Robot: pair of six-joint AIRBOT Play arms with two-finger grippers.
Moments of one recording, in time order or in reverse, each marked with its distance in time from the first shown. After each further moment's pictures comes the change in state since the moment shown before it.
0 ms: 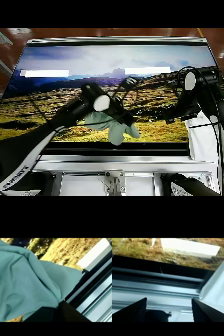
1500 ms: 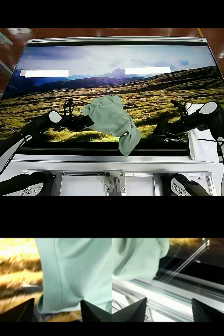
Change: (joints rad) left arm 0.555 0.270 -0.957 -0.494 0.546 0.082; right arm -0.359 0.128 -0.497 0.649 -0.258 -0.217
